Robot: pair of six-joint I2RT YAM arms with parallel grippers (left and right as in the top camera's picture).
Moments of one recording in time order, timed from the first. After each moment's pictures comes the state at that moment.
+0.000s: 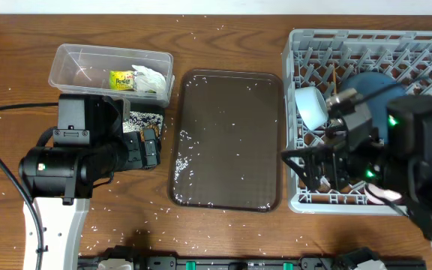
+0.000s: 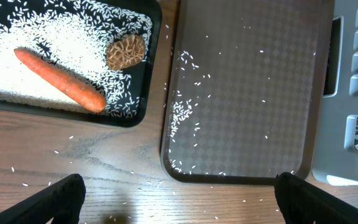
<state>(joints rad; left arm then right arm) -0.05 1.11 1.28 -1.29 0.20 -0.20 0.33 1.05 1.52 -1.27 -0.40 0.06</state>
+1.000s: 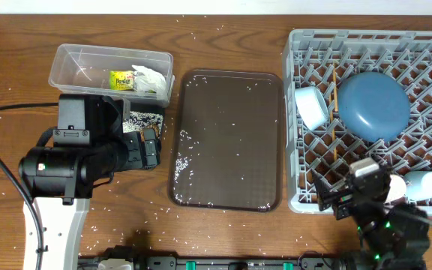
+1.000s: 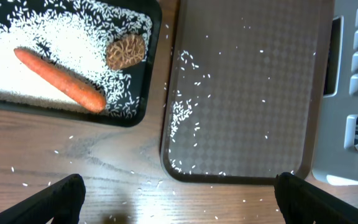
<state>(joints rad) -0.05 1.11 1.28 -1.29 0.20 -0.20 0.08 0.18 0.43 -0.57 -0.22 -0.17</state>
